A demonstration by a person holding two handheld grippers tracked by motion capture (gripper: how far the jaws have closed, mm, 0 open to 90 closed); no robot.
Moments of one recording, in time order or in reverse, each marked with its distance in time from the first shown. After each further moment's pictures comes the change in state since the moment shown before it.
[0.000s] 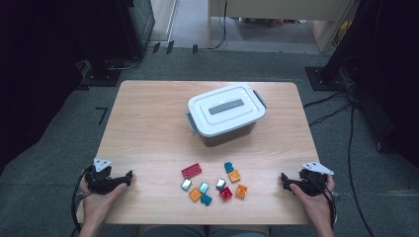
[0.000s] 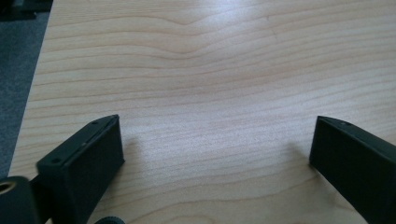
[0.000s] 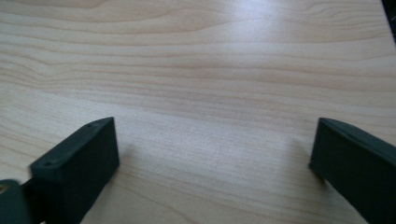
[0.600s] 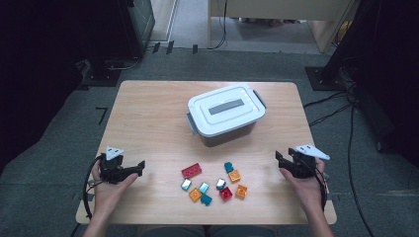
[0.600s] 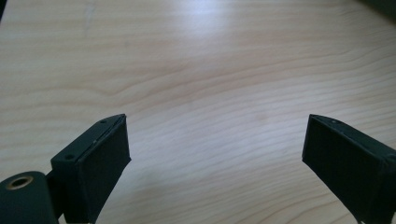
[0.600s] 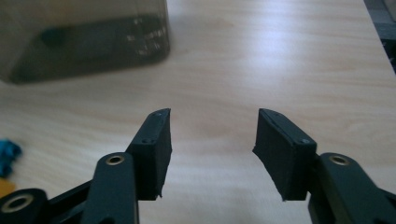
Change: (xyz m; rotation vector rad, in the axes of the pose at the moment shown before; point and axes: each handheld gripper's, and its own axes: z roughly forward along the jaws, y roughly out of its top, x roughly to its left) left arm -0.047 0.046 -0.006 -0.026 -0.108 0.046; right arm 0.028 0.061 -0.004 -0.154 0.105 0.029
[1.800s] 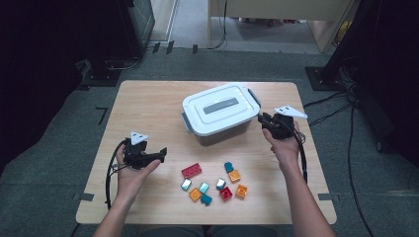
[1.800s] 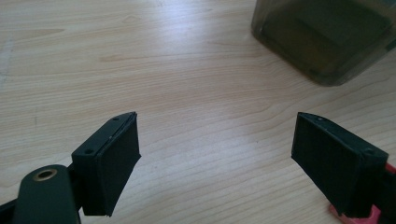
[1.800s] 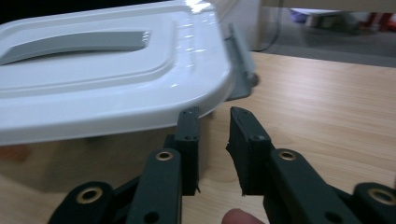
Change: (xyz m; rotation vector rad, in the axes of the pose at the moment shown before) left arm -0.051 0.044 0.019 -0.027 -0.073 0.034; right arm 0.036 0.095 0.061 -0.109 0.139 -0.062
